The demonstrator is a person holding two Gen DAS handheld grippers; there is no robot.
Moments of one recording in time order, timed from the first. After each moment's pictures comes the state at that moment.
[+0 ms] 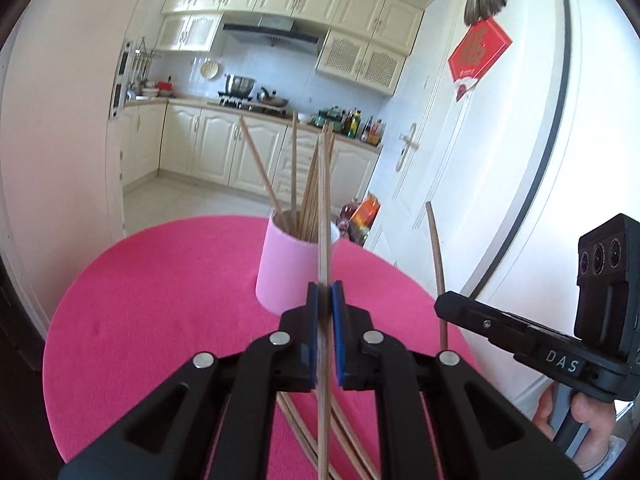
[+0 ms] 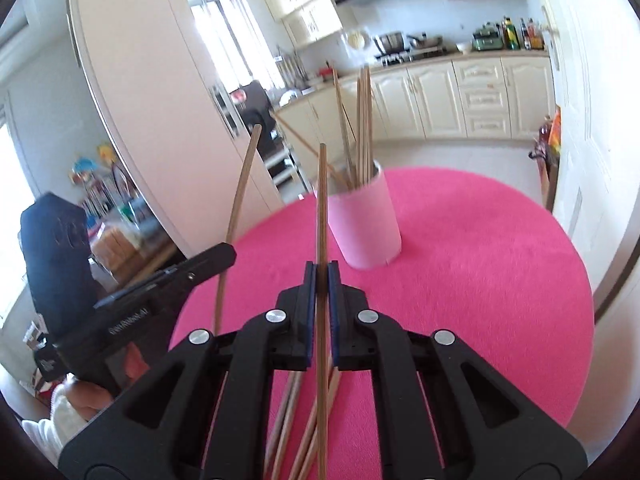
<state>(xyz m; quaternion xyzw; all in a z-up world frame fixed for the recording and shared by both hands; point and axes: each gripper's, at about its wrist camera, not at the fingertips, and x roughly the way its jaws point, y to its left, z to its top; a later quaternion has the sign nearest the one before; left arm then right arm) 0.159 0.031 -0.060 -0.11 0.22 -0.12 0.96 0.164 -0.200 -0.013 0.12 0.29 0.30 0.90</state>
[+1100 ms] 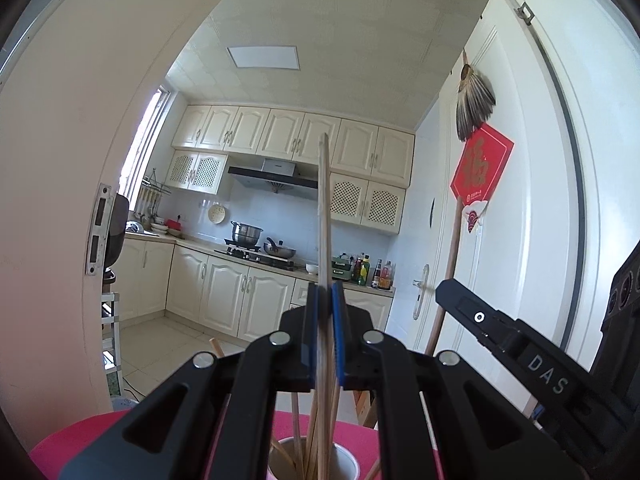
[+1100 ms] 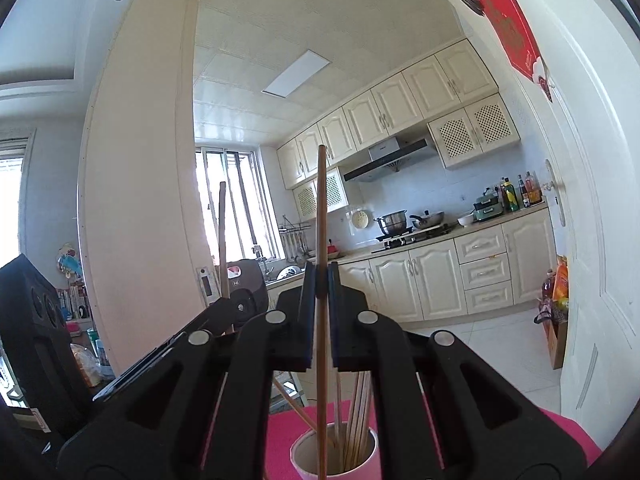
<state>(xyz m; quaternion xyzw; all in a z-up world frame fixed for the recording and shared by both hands) 0.253 0.019 0.000 -0.11 -0.04 -0.06 0.99 0.253 -0.179 0.038 0.15 -0.03 0.25 0.96</state>
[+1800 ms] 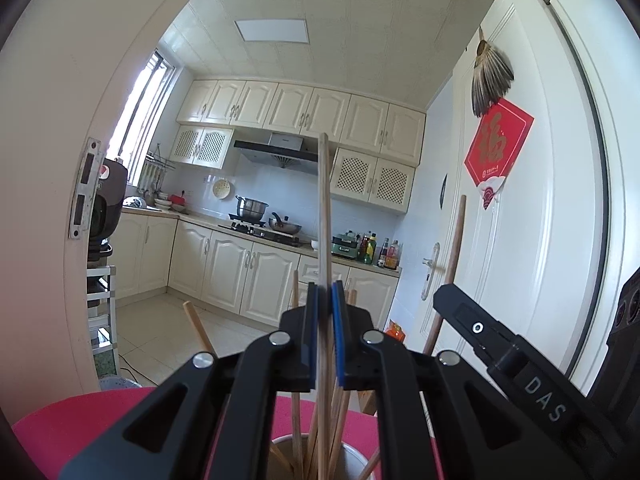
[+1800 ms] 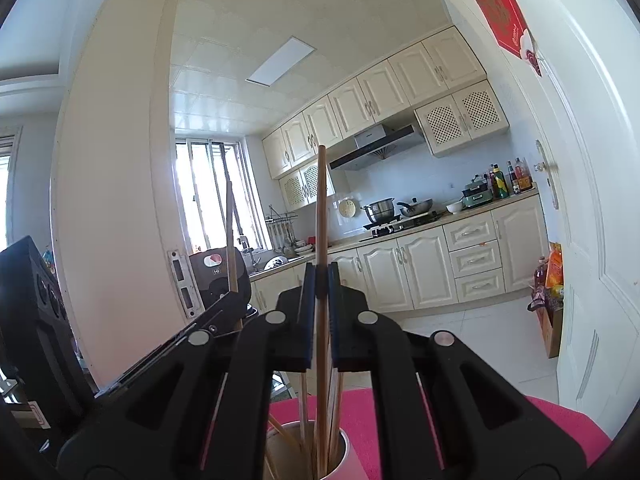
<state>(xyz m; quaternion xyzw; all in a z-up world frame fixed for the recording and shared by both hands) 0.300 0.015 -0.026 -0.11 0.00 -0.06 0.99 0.283 -0.175 0.009 0.16 0.00 0.24 0.96</state>
